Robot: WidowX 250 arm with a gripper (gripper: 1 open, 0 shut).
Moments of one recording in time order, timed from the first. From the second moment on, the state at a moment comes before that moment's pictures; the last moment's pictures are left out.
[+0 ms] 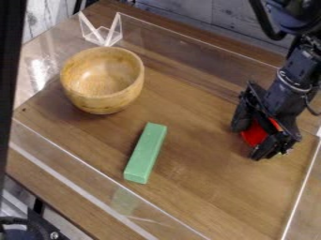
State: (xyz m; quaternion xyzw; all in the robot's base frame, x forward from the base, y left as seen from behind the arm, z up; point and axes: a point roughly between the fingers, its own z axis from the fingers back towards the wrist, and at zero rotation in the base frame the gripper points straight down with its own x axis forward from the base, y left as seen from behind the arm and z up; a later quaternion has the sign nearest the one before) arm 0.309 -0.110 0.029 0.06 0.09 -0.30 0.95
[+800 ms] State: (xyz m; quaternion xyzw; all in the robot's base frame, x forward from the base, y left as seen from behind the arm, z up) arm 0.288 -0.091 0.053 0.09 0.12 -0.31 0.94
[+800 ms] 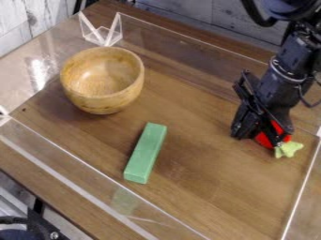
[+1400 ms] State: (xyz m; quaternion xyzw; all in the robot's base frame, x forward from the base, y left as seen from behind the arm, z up) arm 0.304 -0.044 0.130 0.08 0.08 -0.30 0.95
